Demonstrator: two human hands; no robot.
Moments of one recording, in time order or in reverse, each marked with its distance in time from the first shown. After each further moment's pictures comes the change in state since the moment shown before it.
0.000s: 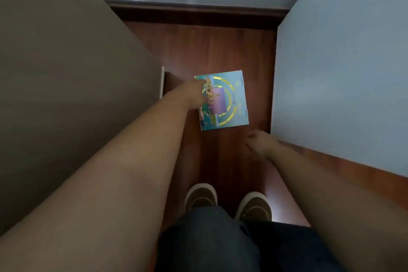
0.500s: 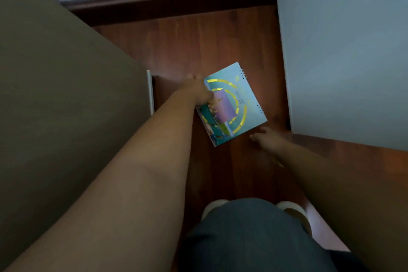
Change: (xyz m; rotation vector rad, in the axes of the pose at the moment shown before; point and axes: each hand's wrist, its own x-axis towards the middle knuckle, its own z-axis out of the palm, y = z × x) left_hand 0.075 -0.017 0.044 0.132 0.008 -0.138; right_hand 0.063 0.007 0.050 0.786 0.090 0.187
